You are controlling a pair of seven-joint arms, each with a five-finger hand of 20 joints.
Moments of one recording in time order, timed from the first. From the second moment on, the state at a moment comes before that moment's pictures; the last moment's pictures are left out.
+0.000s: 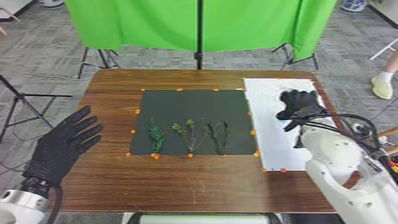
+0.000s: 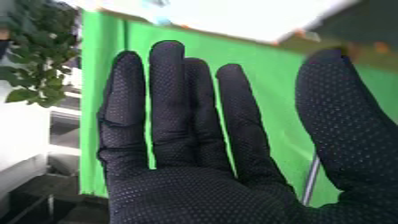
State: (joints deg) left arm 132.7 -68.2 -114.2 -126.6 41.1 -10.3 -4.6; right arm -90.5 -49.1 73.4 -110.5 -149.1 -18.0 25.4
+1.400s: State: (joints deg) left arm 133.5 -66.0 -119.1 -127.1 40.6 -9.0 -4.9; right arm -77.9 -52.4 57.0 -99.9 -152.9 2.6 18.4
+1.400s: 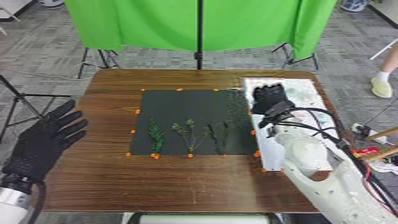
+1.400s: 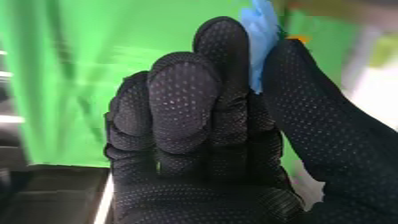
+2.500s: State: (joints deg) left arm 132.7 -62.0 -119.9 -126.5 40.1 -8.2 -5.4; right arm -61.5 -79.4 31.0 -85.8 -164.8 -0.9 1.8
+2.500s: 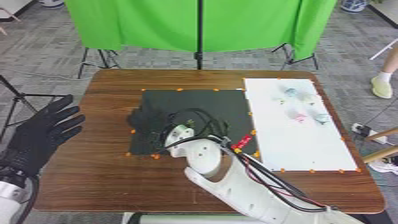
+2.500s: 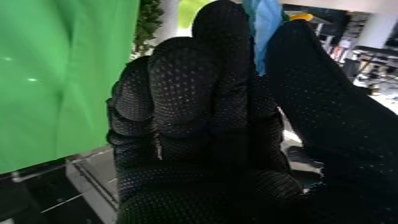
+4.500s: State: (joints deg) left arm 133.8 -64.9 -120.7 -126.9 40.2 -8.3 -4.7; right arm -64.6 -70.7 48.7 -95.1 -157.3 -9.9 10.3
